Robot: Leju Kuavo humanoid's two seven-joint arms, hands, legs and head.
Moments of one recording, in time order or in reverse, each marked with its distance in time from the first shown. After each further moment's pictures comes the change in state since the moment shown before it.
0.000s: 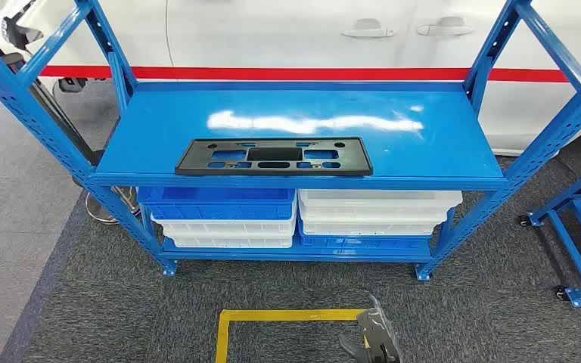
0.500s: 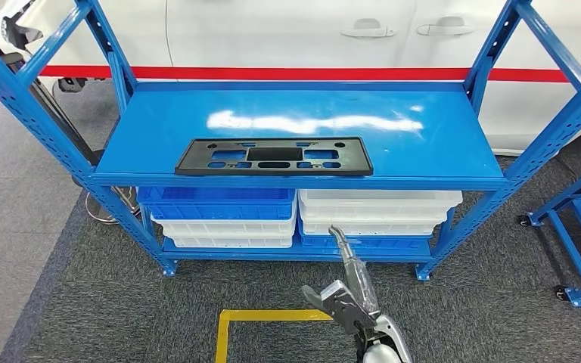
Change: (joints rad) left arm -0.007 -0.008 0.025 0.017 -0.107 -0.011 -0.027; right arm -0.050 -0.007 0.115 -0.434 0.278 0.043 -0.008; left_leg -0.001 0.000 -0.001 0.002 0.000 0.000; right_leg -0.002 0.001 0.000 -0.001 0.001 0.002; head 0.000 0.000
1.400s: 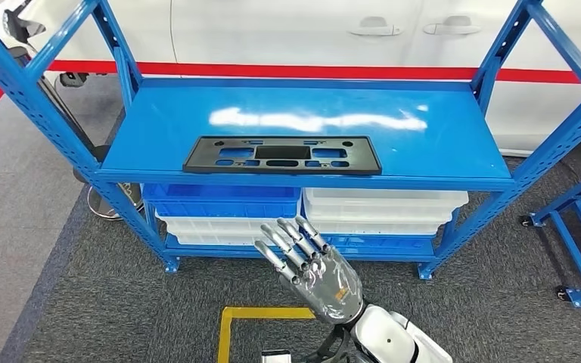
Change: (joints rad) left arm -0.015 -0.029 0.035 0.012 -0.236 -0.051 -0.029; right arm -0.157 -0.190 0.316 -0.313 1.077 -0.241 0.303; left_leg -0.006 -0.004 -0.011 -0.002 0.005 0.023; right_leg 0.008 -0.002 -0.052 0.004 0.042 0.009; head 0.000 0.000
